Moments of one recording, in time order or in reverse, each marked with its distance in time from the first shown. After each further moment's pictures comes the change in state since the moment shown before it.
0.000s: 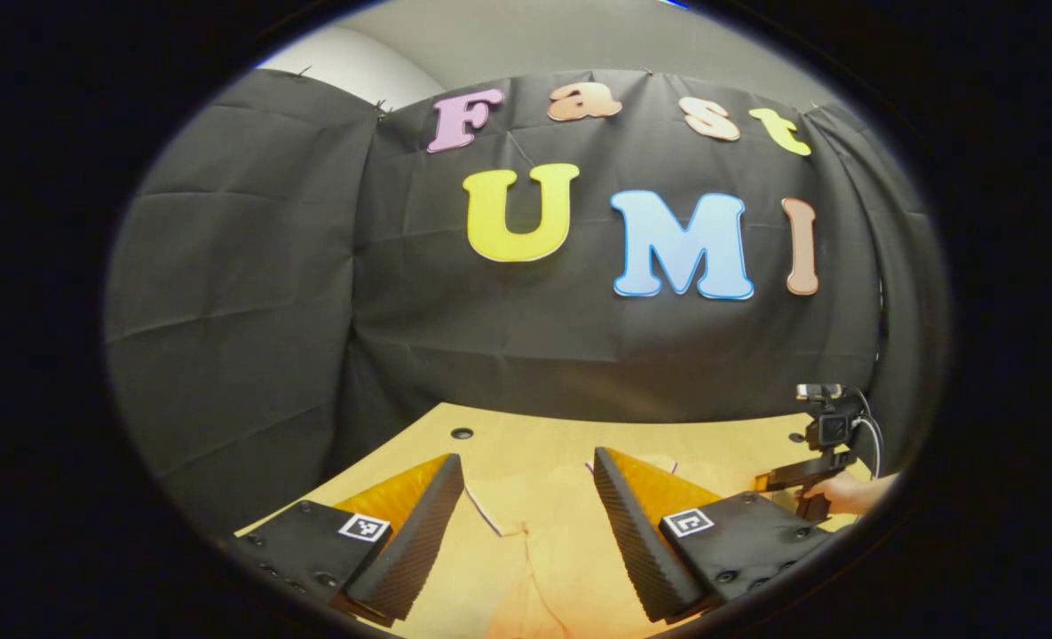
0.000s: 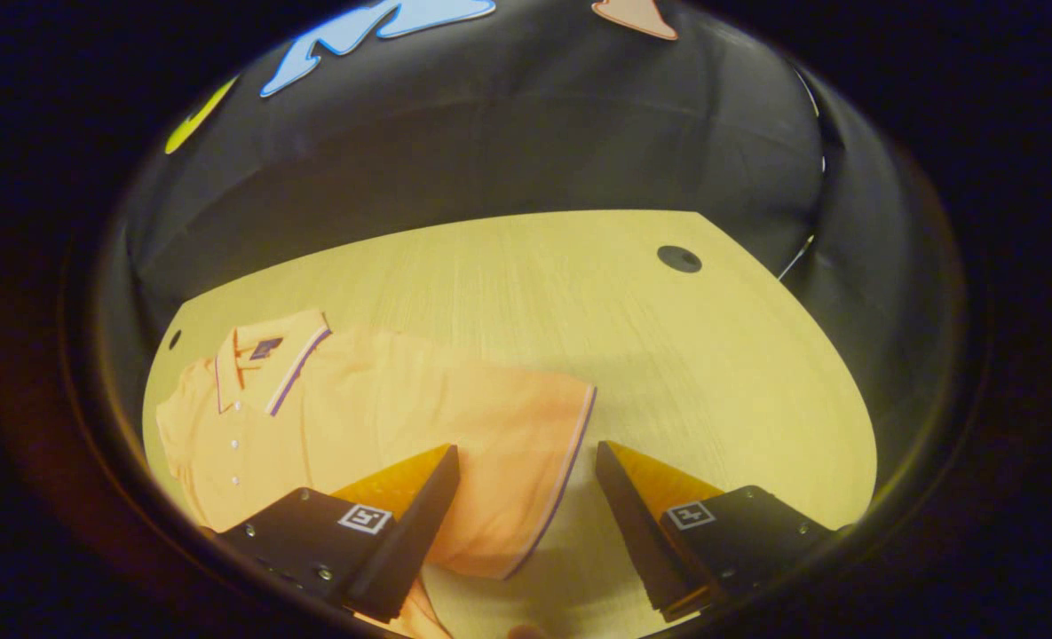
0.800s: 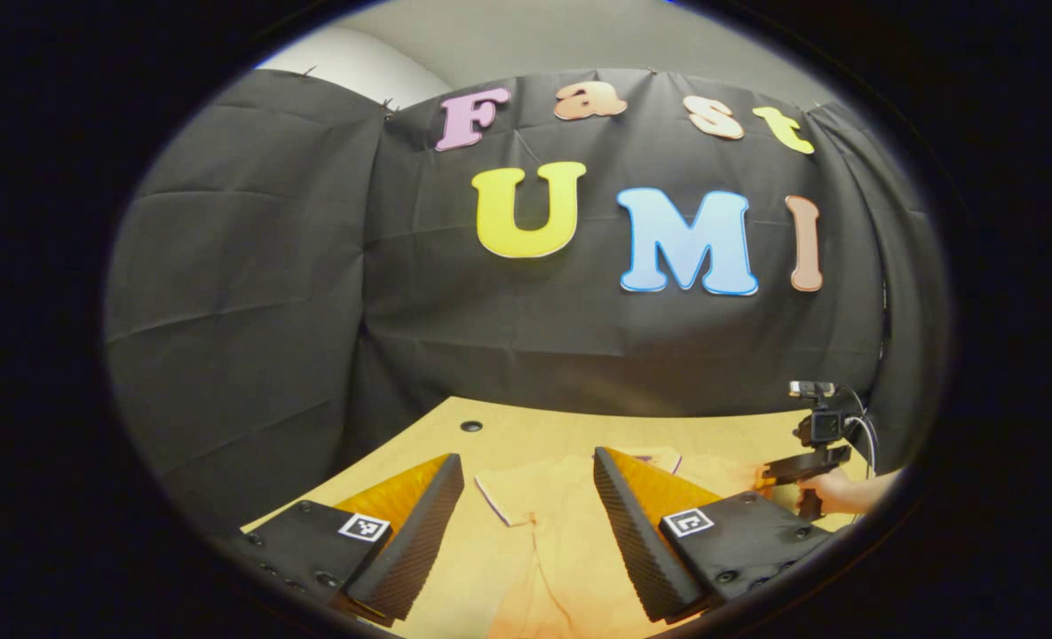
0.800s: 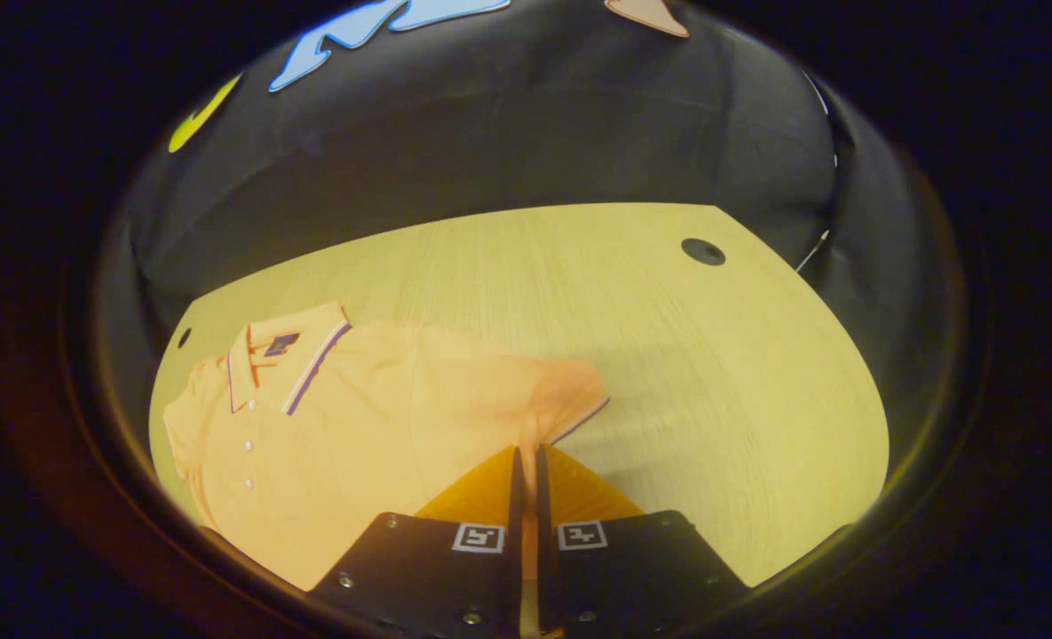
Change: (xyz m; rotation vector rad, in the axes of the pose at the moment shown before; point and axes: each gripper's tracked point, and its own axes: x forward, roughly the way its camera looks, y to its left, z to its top) left arm -0.017 0.011 -0.007 -0.005 0.009 0.021; right arm -0.003 0.020 0.008 -0.024 -0.026 0.025
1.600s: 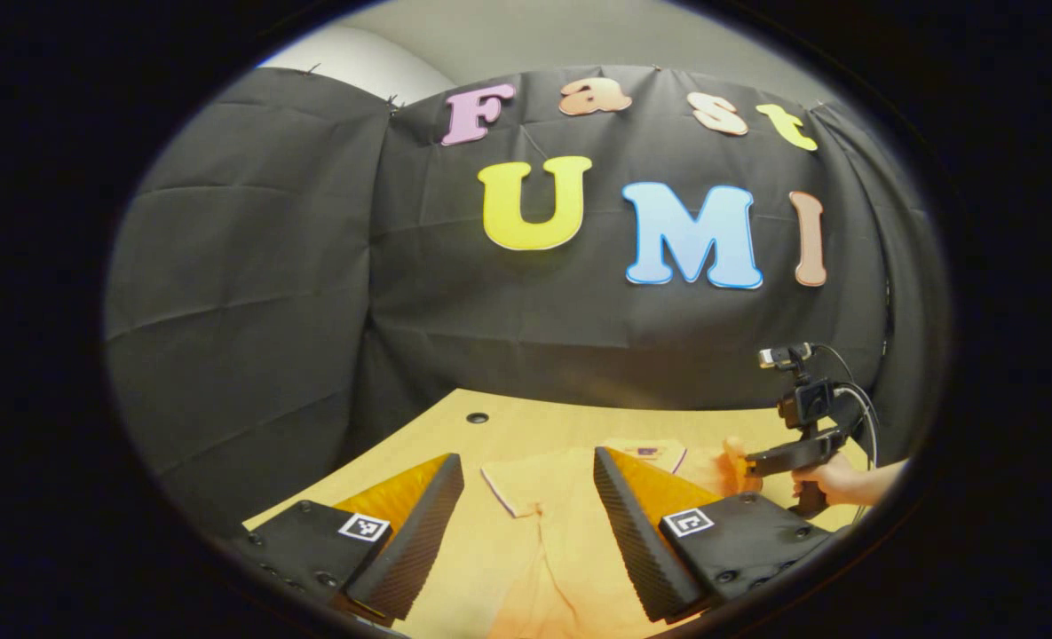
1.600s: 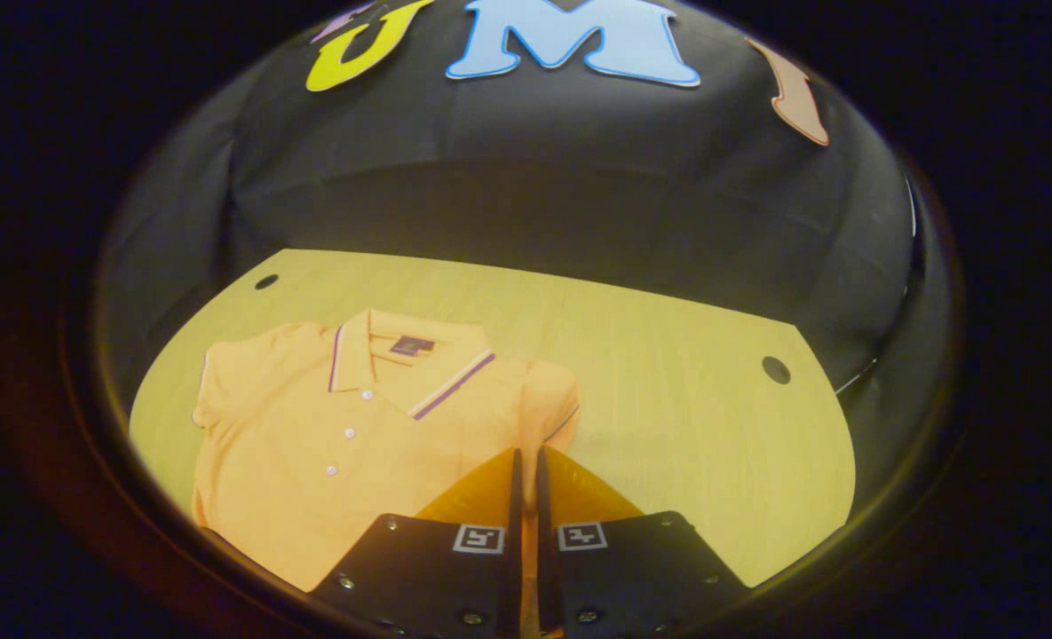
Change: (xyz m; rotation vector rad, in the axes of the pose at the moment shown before) left arm -0.006 0.013 -0.015 -0.011 0.023 0.025; right arm -0.040 0.102 0.020 -0.339 -0.154 0.184
